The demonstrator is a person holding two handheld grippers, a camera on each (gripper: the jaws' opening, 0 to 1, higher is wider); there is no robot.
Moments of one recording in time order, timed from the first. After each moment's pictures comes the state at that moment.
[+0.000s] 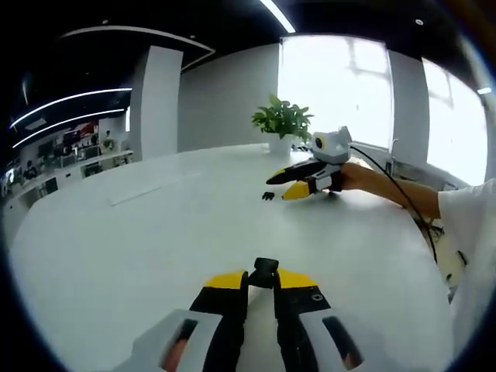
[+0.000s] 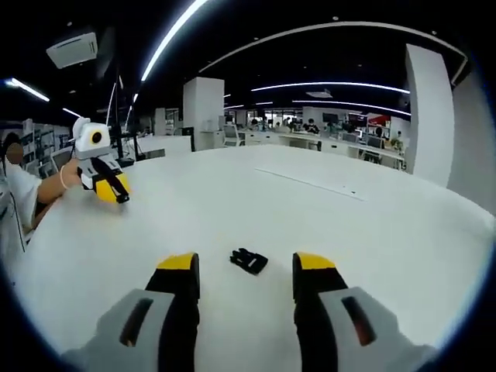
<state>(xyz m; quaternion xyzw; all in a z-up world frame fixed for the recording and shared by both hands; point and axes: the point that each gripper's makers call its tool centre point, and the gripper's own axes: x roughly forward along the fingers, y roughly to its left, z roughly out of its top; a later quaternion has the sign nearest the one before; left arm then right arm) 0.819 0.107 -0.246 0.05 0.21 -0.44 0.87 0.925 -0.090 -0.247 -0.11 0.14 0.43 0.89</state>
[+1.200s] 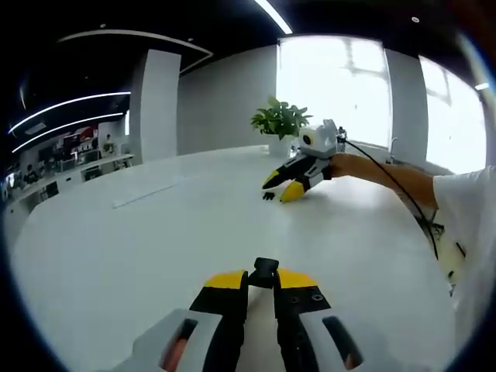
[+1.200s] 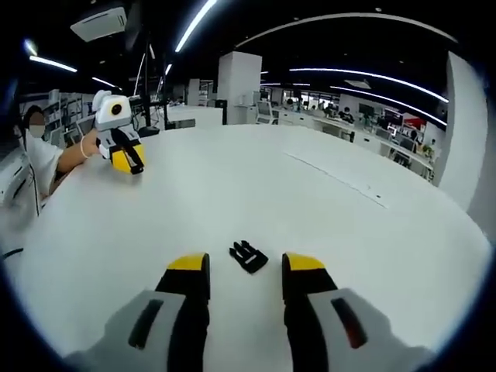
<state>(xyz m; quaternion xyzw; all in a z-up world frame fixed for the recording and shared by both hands) 0.813 0.110 -0.247 0.05 0.20 -0.44 0.87 0.925 -0.084 -0.254 -0.18 0.17 0.50 0.83</state>
